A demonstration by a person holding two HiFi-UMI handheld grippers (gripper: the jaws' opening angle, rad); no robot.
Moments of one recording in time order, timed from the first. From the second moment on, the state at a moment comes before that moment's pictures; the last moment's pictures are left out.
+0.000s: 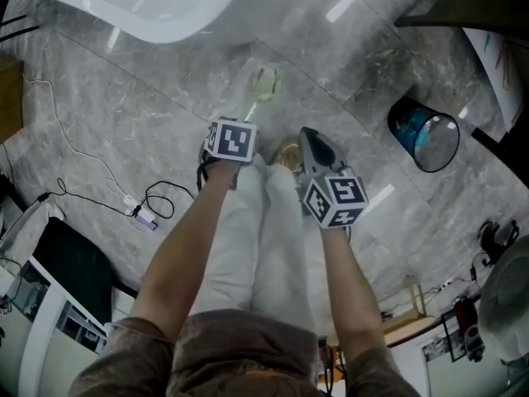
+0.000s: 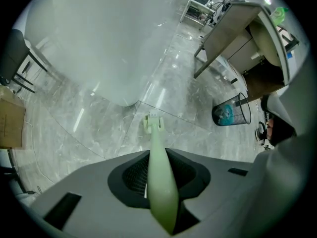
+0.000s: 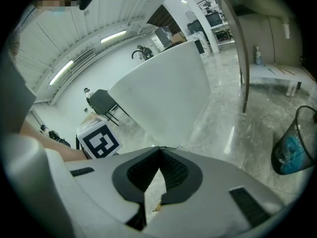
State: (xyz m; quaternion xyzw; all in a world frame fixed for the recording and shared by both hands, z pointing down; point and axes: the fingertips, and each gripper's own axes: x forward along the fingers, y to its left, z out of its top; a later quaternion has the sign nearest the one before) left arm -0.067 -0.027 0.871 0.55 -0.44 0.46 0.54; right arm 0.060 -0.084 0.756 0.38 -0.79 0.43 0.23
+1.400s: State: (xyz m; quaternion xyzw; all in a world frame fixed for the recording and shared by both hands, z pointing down) left arm -0.042 -0.056 0.916 0.50 -0.43 0.49 0.57; right arm 0.070 -0.099 0.763 0.36 -0.79 0.44 0.23
